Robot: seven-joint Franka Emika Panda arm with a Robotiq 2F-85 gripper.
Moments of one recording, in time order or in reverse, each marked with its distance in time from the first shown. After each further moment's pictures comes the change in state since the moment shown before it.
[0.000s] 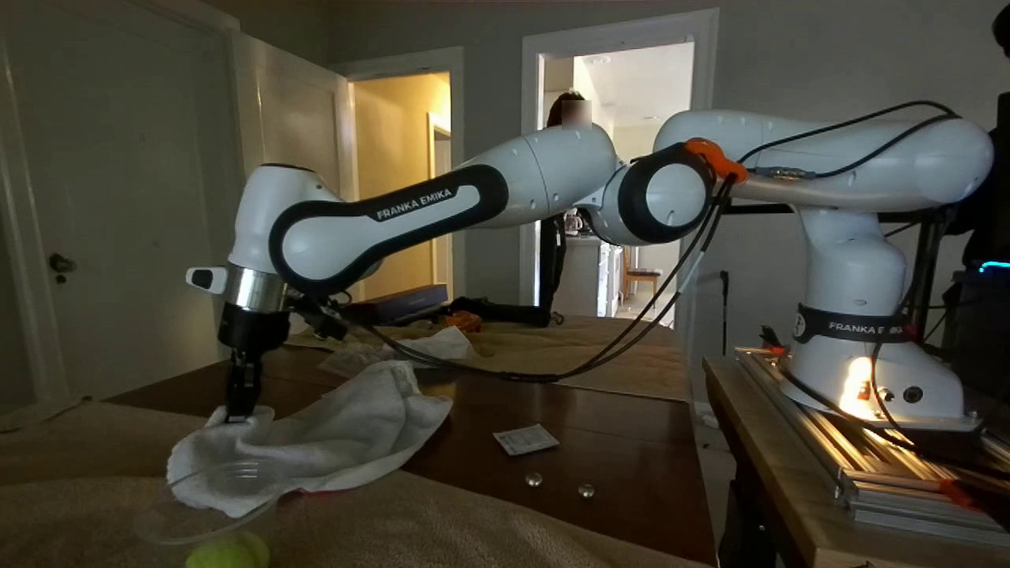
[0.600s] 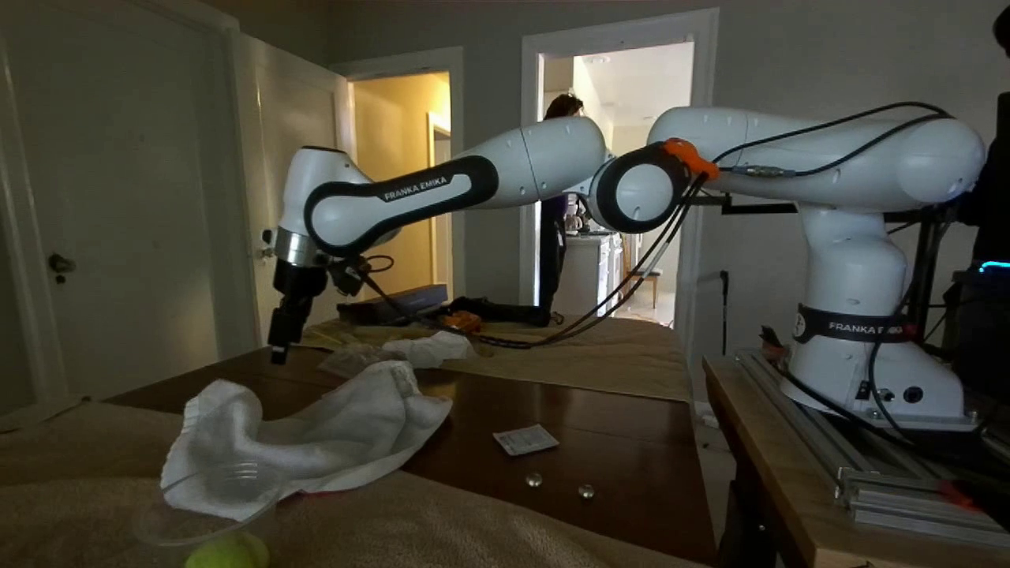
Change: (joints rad) arm -0.142 -0.052 -0.109 0.011 0.000 -0.034 0.280
